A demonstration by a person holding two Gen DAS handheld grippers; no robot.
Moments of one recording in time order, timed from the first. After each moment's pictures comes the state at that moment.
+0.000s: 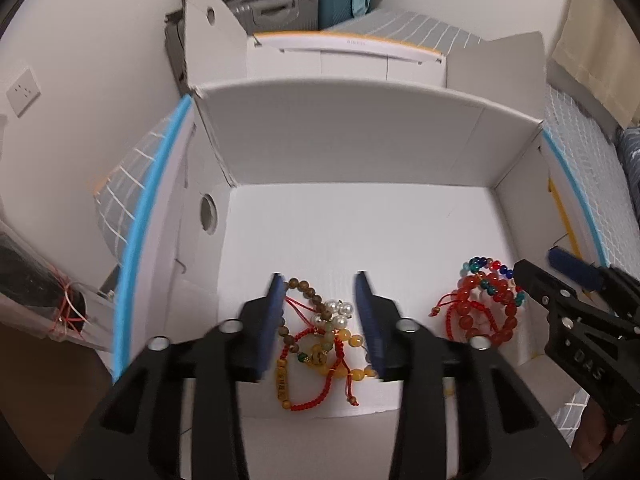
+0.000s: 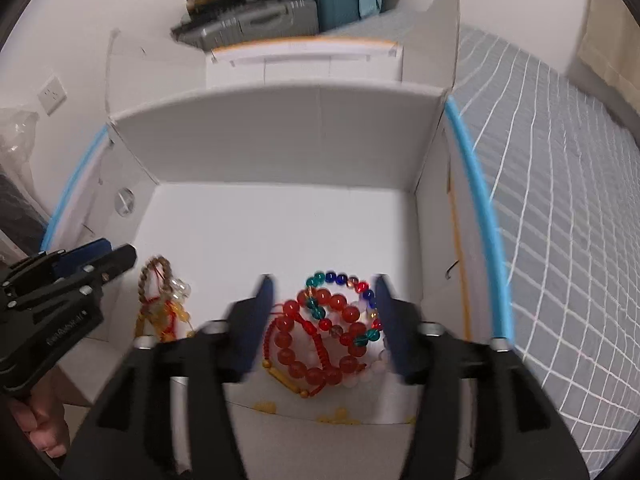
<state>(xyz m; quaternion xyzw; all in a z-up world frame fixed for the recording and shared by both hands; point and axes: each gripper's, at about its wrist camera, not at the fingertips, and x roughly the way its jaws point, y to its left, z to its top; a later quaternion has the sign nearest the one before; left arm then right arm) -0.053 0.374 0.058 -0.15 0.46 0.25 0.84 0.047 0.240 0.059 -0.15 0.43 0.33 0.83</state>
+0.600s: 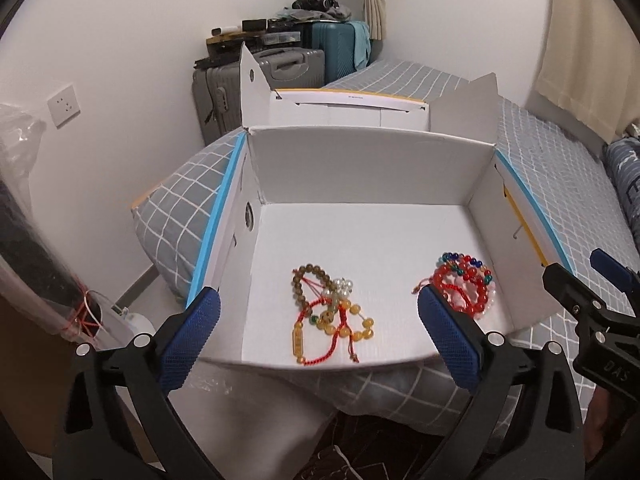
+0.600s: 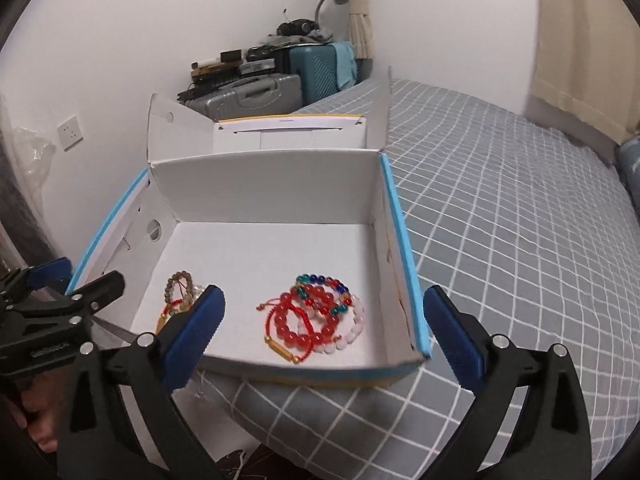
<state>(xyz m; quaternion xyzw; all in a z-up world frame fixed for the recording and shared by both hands) -0.134 0.328 0.093 -0.12 0.38 0.28 0.88 -0.022 0.168 0.096 -0.10 0.33 0.31 0.88</state>
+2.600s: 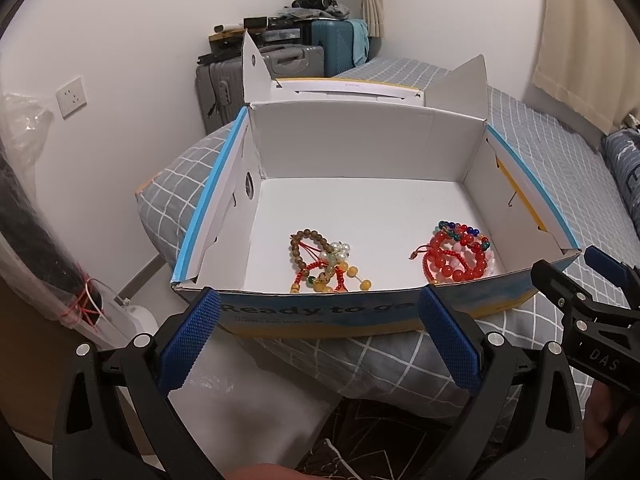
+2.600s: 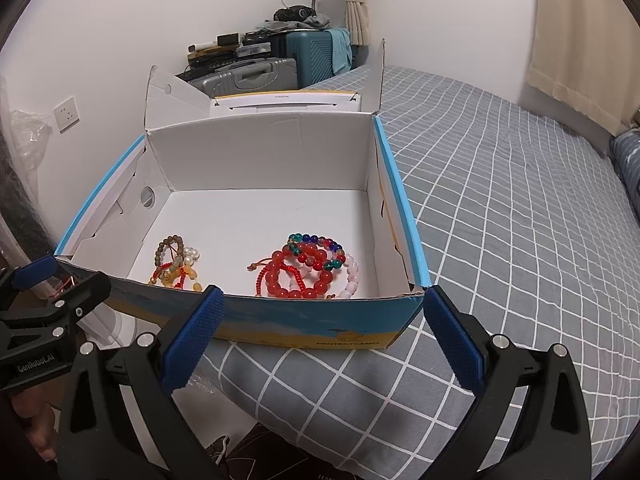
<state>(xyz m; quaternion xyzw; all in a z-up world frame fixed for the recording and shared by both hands) -0.154 0.309 0.072 -0.11 0.38 0.28 0.88 -0.041 0.159 0.067 -0.11 0.35 0.30 0.88</state>
